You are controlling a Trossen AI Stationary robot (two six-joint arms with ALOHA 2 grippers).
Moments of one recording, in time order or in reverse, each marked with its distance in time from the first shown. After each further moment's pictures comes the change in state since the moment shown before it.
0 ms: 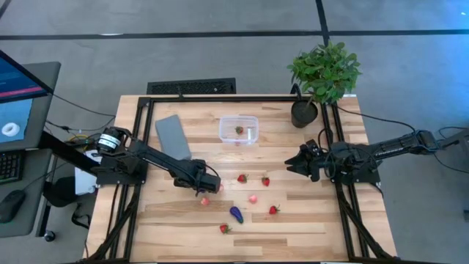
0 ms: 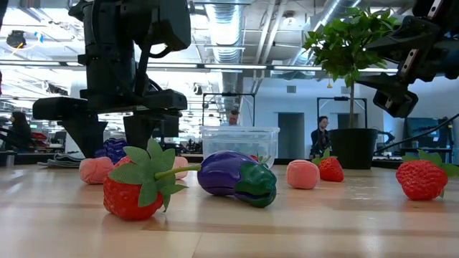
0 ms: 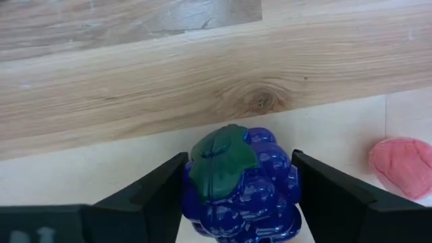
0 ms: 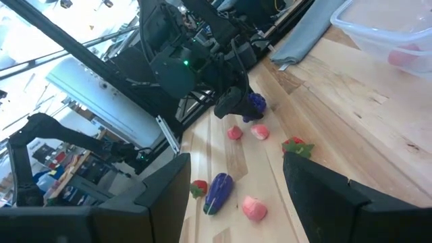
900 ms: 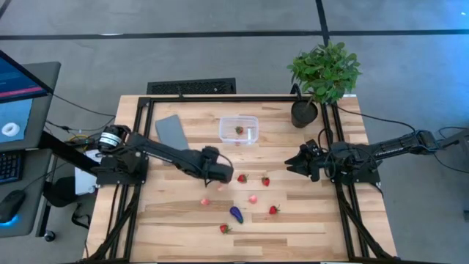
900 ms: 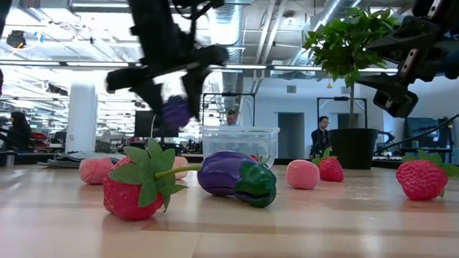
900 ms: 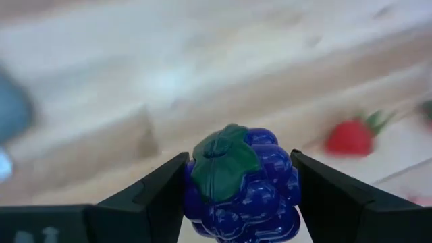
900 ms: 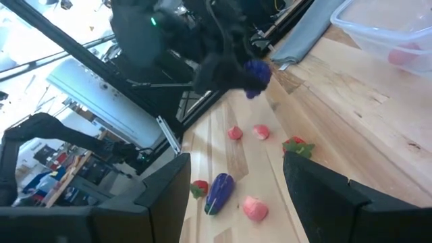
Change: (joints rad) left arm 0.086 0.000 0.260 -0.100 -0.261 0.284; right arm 0.000 0.000 0.000 0.001 0.000 0.008
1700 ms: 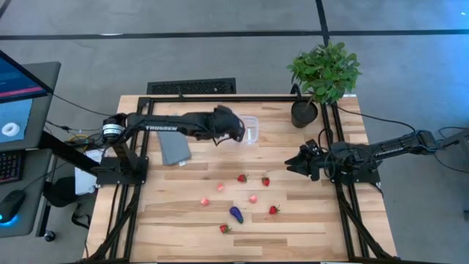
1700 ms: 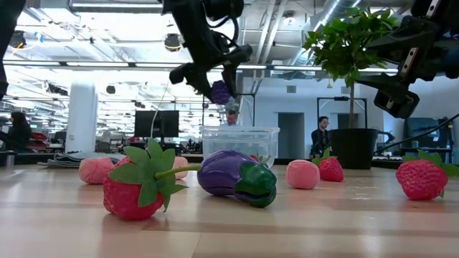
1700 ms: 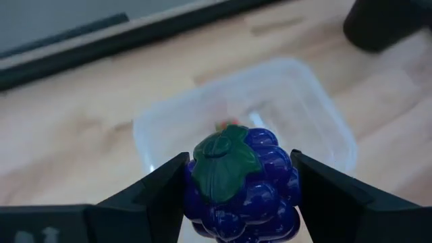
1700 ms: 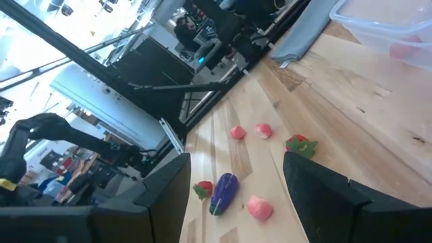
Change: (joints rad) left arm 0.350 0.000 0.143 0.215 -0.093 0.585; right arm 0.000 0.000 0.000 0.002 0.001 0.040
